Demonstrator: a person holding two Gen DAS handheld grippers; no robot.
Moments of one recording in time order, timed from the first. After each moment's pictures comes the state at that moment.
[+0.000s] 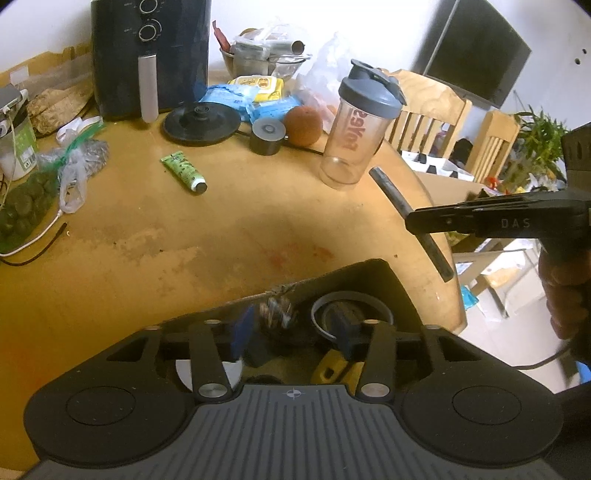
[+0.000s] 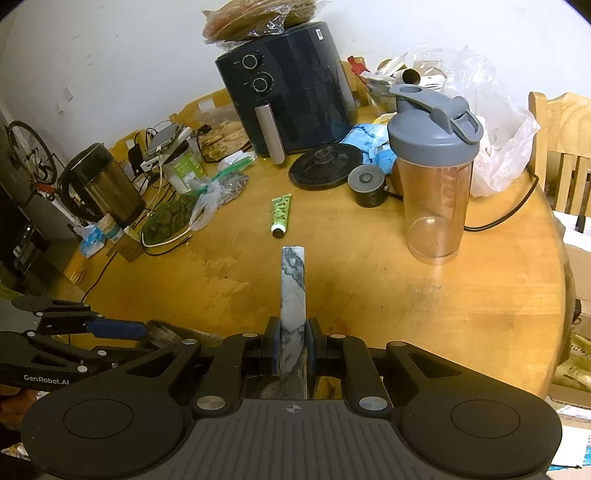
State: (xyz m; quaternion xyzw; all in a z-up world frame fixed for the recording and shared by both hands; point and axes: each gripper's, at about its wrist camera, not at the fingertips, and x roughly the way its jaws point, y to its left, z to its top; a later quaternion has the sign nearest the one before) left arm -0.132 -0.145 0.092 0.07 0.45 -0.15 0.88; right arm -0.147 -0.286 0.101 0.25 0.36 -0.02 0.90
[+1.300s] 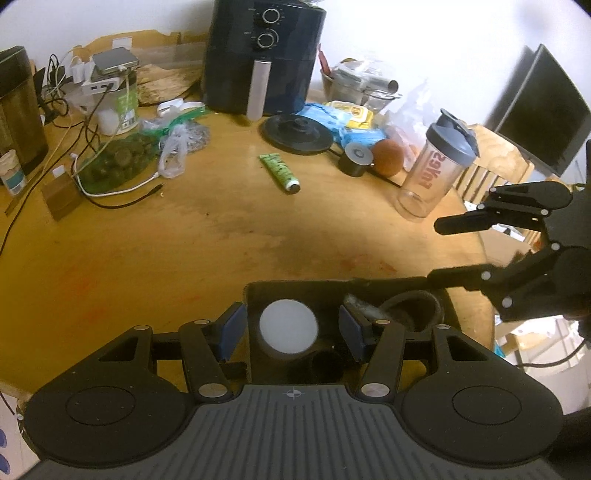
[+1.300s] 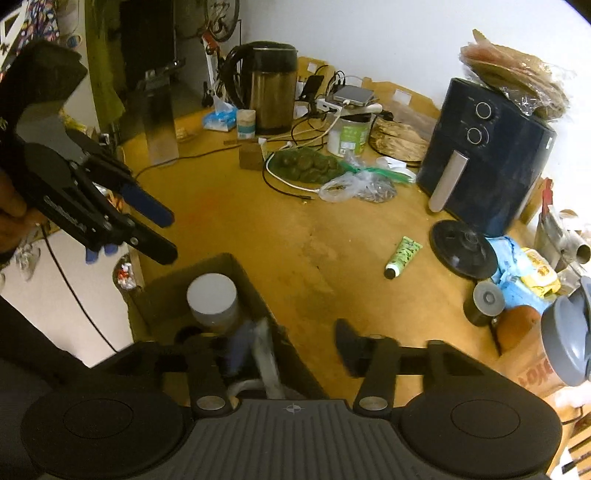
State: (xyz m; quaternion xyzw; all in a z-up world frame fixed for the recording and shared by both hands) left arm -0.174 -0.095 0.109 0.00 0.43 -0.02 0.90; right arm -0.103 -0.204 0.128 -0.08 0.37 0.22 0.90
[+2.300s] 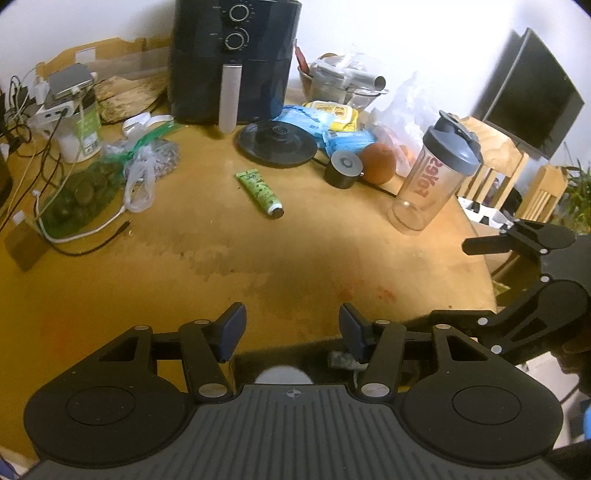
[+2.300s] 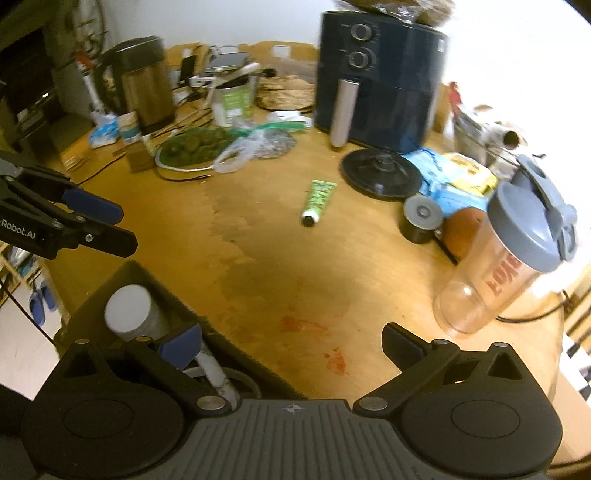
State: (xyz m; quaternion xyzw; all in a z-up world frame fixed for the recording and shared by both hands) left arm -0.106 -0.101 0.107 0.03 0.44 -0.06 0.90; right arm -0.079 -0.234 0.097 0.03 0.43 0.07 0.90
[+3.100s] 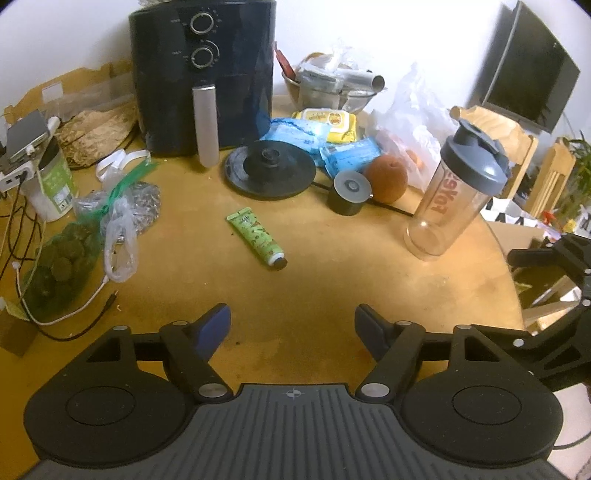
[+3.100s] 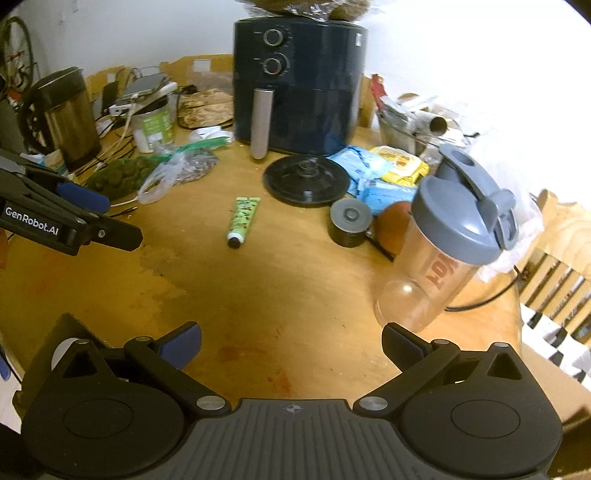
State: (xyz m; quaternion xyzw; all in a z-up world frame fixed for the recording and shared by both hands) left arm -0.027 -0.114 0.107 0.09 0.44 -0.07 0.89; right arm -0.060 -0.259 0.097 0.06 0.42 -0.02 0.91
